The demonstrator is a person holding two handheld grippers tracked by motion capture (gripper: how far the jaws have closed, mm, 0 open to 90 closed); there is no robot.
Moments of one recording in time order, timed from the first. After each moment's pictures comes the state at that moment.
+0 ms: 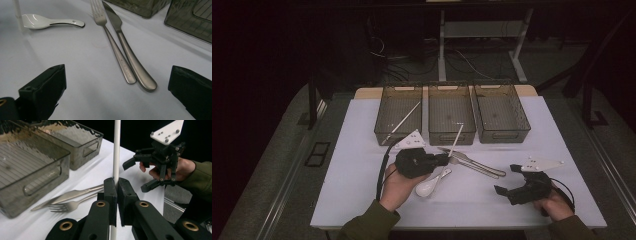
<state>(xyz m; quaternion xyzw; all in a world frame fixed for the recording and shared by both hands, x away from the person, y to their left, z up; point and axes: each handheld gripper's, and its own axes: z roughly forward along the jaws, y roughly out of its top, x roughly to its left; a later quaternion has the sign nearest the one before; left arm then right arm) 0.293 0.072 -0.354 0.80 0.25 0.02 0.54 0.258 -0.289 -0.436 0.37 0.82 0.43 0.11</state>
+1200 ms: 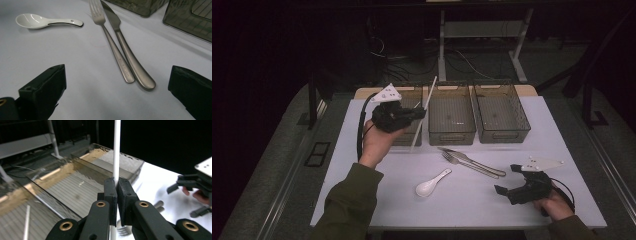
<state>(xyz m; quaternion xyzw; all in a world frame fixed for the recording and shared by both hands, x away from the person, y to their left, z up) 0.373 0.120 -0.286 0.79 0.26 0.13 0.54 0.259 -0.289 -0.437 0.37 0.81 0.43 0.11</state>
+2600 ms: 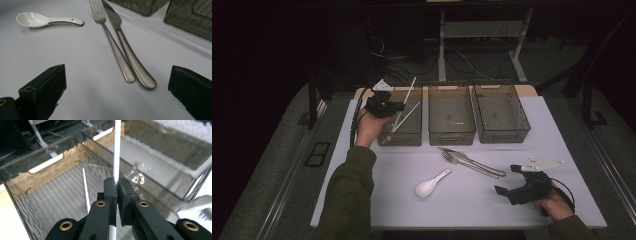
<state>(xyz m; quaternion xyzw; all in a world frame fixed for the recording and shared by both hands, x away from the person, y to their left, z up) 0.460 0.160 -0.349 0.83 0.34 0.17 0.41 0.259 -0.290 -0.438 0.37 0.82 0.43 0.11</state>
